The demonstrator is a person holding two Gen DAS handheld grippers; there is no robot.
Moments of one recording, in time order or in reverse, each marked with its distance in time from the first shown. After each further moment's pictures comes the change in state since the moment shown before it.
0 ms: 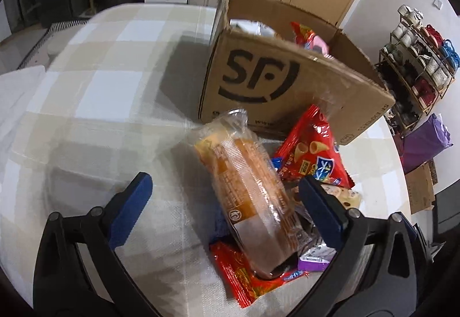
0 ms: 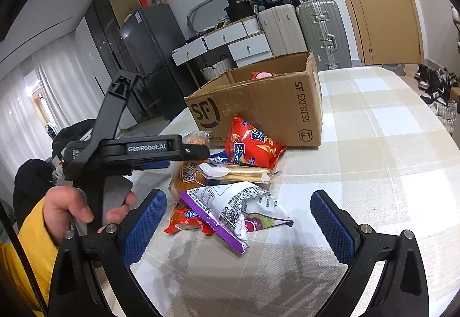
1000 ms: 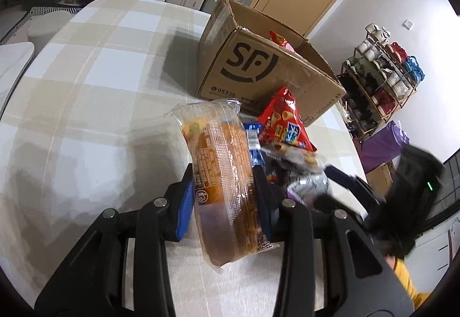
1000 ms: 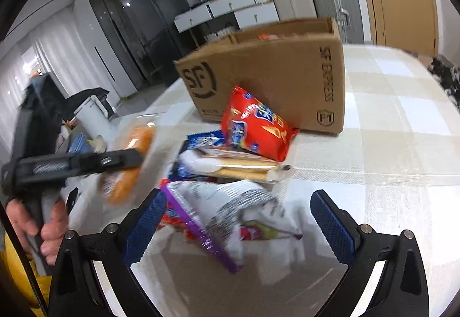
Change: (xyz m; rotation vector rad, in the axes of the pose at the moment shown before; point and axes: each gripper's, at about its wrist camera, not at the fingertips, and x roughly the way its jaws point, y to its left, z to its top) left arm -0.044 0.061 -0.018 -0.030 -0.052 -0.242; right arm 0.059 -0.002 0.009 -0.043 0.192 0.016
